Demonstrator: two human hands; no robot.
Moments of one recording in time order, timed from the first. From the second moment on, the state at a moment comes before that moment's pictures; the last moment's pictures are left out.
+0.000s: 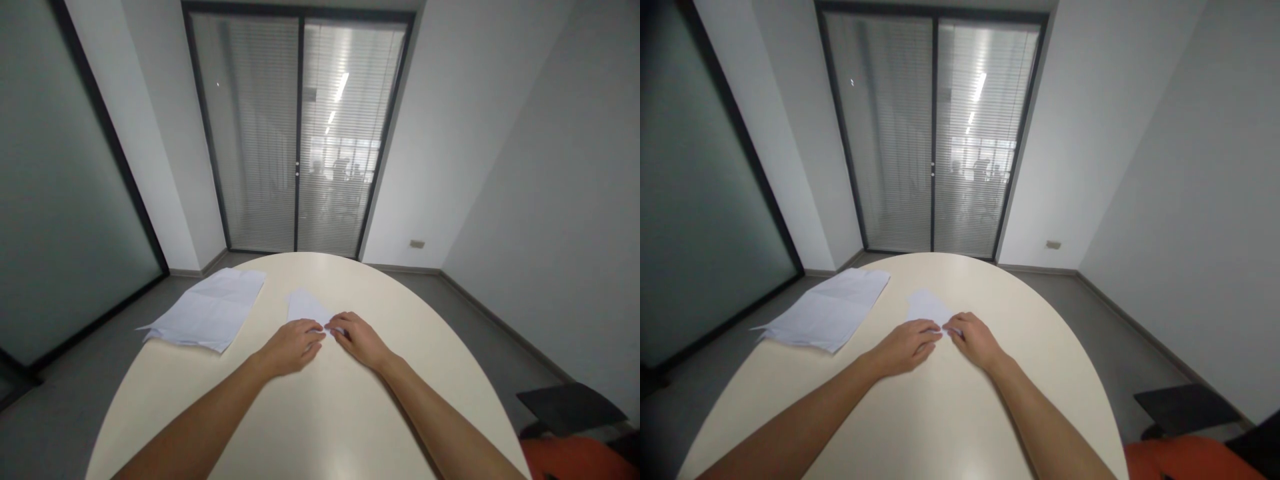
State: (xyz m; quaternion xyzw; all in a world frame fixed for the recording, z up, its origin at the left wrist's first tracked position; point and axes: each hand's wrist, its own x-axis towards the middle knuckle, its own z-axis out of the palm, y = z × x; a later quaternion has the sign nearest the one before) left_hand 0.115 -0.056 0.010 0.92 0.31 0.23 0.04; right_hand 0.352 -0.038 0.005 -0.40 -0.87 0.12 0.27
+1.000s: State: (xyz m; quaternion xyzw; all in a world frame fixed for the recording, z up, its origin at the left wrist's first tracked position) left_hand 0.112 -0.048 0.000 0.86 0.43 0.25 0.07; right_hand 0.359 -0.048 0.015 -0.42 -0.89 0.08 0.17
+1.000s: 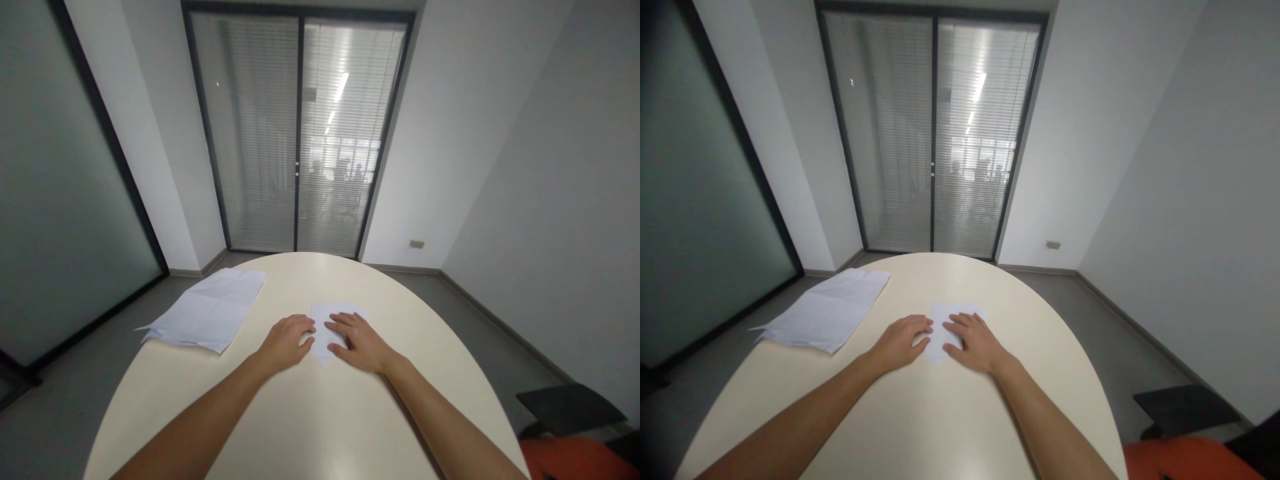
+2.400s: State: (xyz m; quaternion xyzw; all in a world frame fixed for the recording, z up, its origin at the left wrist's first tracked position) left_hand 0.105 -0.058 0.012 0.93 0.30 0.19 0.11; right_hand 0.392 -0.014 -0.006 -0.59 -0.77 0.02 0.23
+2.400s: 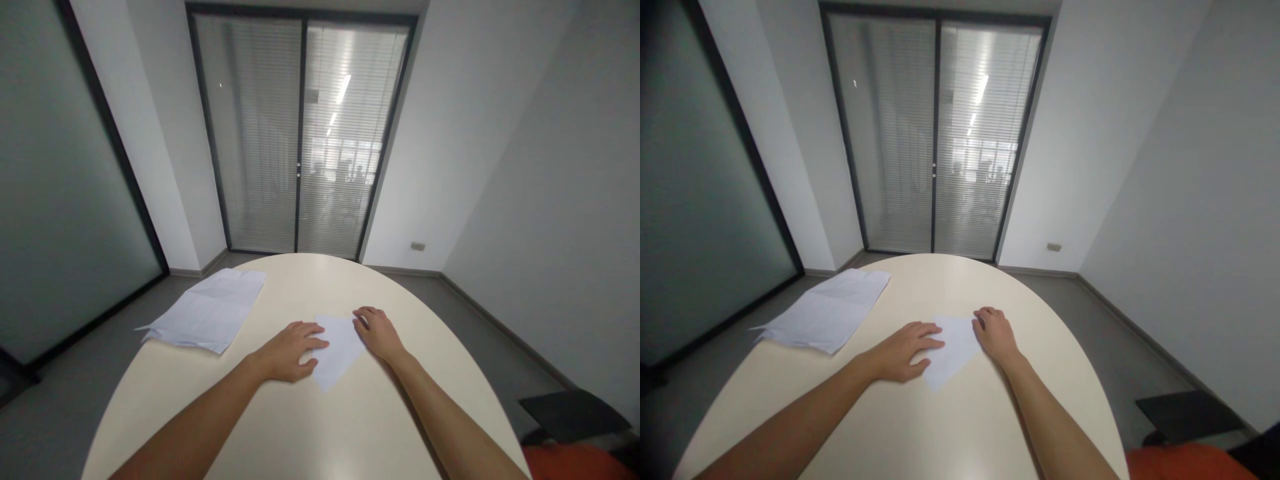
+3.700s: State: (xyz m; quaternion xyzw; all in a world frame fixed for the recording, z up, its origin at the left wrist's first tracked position) left_hand 0.106 -0.060 0.015 0.93 0.32 0.16 0.10; right_hand 0.382 -0.019 0.004 -0.54 -0.81 0.03 0.23
